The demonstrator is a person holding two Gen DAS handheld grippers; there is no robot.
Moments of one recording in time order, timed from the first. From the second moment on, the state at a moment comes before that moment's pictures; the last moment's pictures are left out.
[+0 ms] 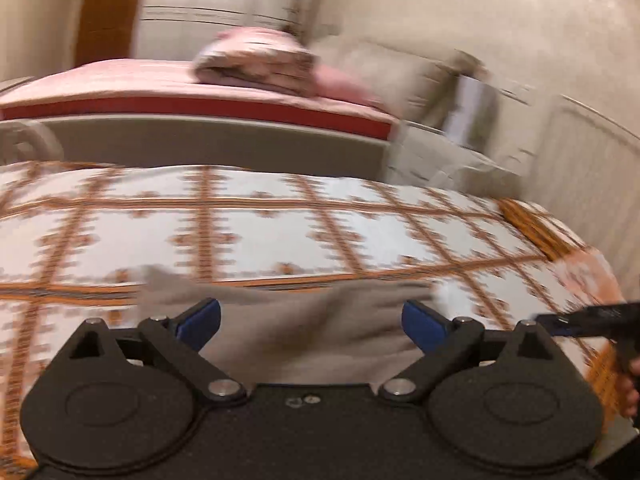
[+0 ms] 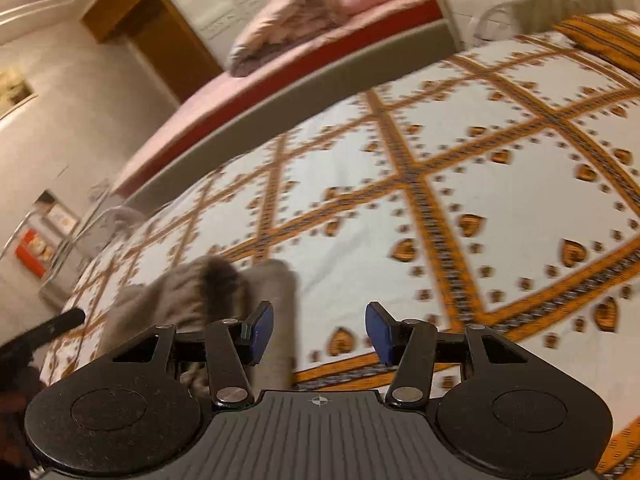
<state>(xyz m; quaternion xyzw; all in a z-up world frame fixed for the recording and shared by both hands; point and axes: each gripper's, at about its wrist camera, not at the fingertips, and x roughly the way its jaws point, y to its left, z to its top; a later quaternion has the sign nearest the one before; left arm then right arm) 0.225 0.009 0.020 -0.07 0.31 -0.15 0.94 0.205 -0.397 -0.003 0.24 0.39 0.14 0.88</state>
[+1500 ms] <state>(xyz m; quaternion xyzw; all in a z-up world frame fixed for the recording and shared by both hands) 0.190 0.155 0.008 -0.07 0.36 -0.01 0.93 0.217 -0.340 -0.041 0.36 0.43 0.19 0.81</state>
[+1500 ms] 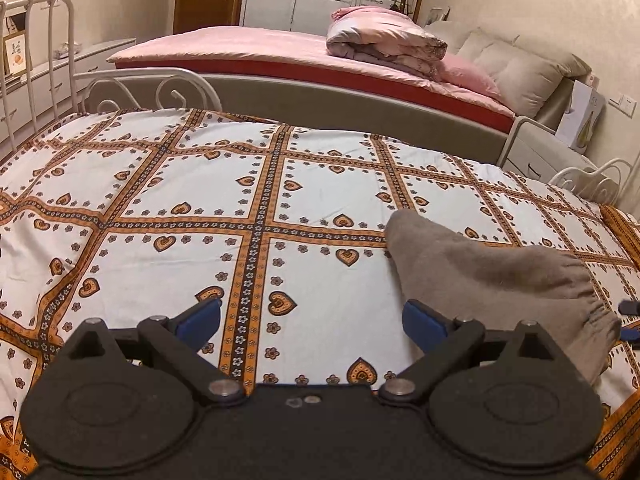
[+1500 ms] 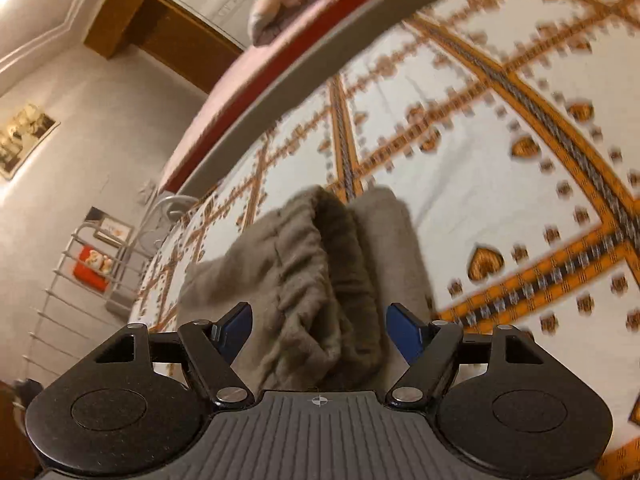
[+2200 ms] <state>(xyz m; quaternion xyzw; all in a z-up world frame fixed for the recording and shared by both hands) 0.193 0.153 0.001 -0.06 0.38 -0.01 0.92 0.263 -0.292 -0.072 0.36 0.48 0.26 0.75</state>
